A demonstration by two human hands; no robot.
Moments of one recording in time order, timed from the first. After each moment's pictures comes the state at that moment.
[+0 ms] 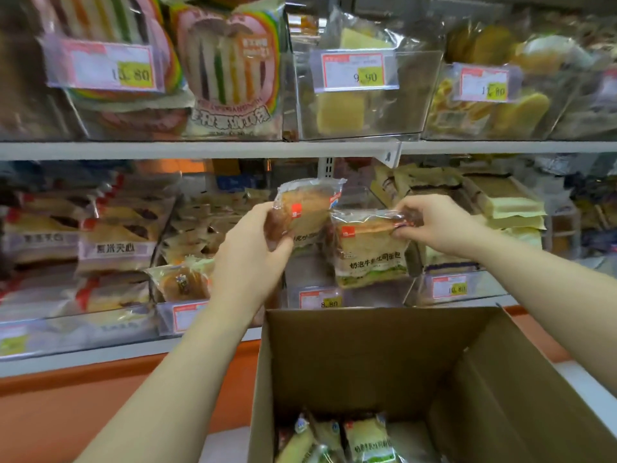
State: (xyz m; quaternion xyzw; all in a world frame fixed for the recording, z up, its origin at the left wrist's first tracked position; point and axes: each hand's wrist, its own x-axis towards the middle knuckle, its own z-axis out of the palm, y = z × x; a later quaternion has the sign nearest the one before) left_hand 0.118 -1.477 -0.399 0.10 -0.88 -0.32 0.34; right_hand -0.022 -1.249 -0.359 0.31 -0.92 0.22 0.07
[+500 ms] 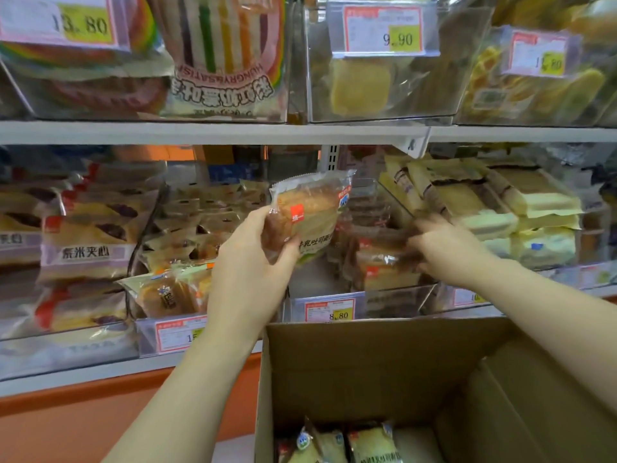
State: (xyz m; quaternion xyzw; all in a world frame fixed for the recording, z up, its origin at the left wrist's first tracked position) left_hand 0.100 -1.488 -0.416 0.08 -0.85 -0.38 0.35; right_hand -0.055 -1.264 -0.408 0.29 -0.93 -0.19 0.09
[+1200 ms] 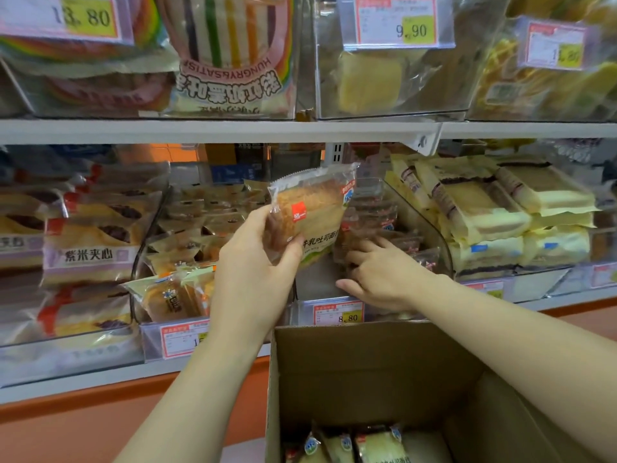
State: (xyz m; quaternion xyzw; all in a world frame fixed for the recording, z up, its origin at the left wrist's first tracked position) left_hand 0.101 -1.493 -0.419 0.07 -0.83 -0.41 0.36; right_hand -0.042 -1.335 -0.451 0.45 -0.87 -0.16 0.07
